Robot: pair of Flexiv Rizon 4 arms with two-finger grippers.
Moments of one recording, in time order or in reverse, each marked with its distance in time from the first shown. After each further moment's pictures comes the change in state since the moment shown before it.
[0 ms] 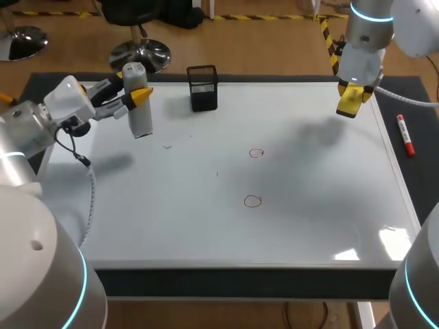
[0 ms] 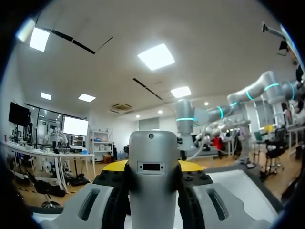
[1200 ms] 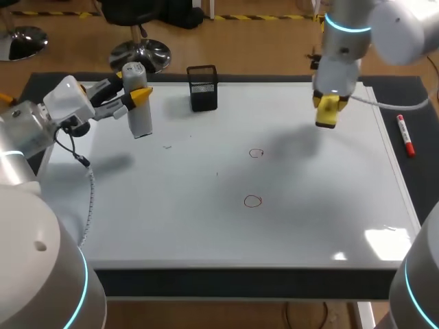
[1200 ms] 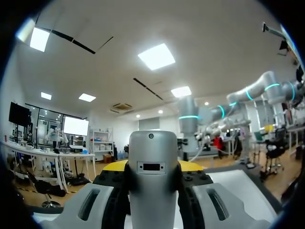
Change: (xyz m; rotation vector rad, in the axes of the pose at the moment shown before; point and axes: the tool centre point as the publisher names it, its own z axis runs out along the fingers) left arm 0.001 -0.001 0.000 -0.002 -0.003 0.000; right arm -0.050 0.062 -0.002 -0.011 -0.011 -0.240
